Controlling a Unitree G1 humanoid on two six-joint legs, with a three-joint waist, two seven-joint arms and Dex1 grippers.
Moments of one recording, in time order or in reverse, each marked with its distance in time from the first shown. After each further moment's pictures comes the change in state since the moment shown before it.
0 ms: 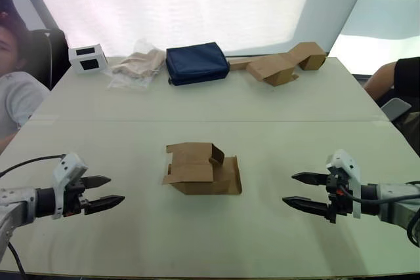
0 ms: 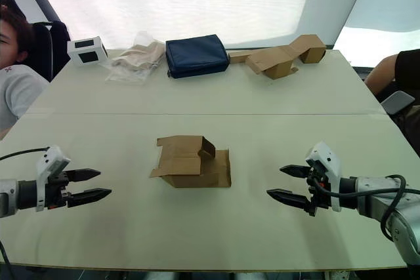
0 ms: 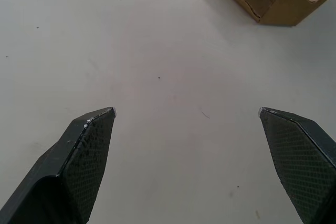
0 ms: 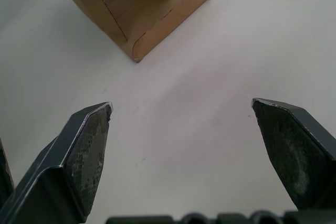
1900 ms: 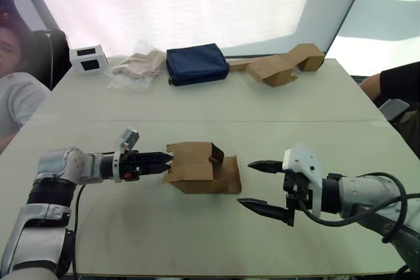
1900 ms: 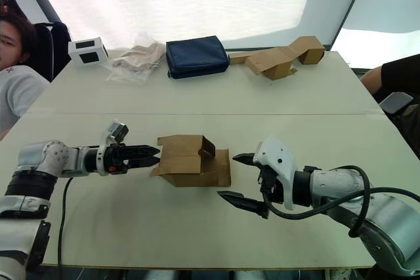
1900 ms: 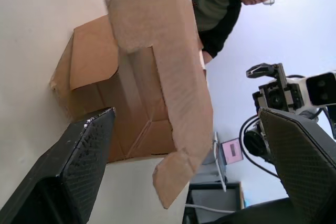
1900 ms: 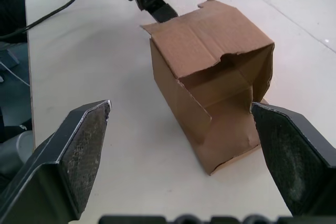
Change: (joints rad) left arm -0.731 -0.275 -0.330 0.555 -0.218 0.723 -0.151; right arm -0.199 0.077 0.148 -0.434 0.183 0.163 -0.359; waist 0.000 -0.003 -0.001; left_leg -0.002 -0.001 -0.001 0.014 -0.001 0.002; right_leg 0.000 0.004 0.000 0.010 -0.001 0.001
